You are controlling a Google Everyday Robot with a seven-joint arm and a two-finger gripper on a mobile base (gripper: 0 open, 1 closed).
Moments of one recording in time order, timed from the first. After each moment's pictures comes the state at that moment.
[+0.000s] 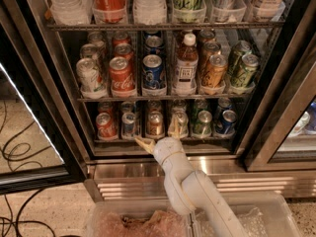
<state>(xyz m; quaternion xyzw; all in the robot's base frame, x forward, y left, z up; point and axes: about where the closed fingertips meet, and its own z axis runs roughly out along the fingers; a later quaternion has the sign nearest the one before) 0.623 -0.013 0.654 -0.22 0.68 0.03 0.69</state>
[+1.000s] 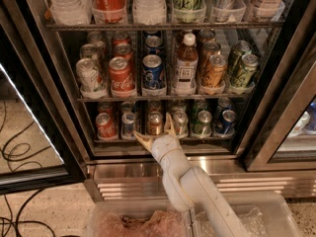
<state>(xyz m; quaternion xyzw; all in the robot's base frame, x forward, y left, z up) 0.629 -0.006 0.658 -0.23 0.68 0.03 0.70</state>
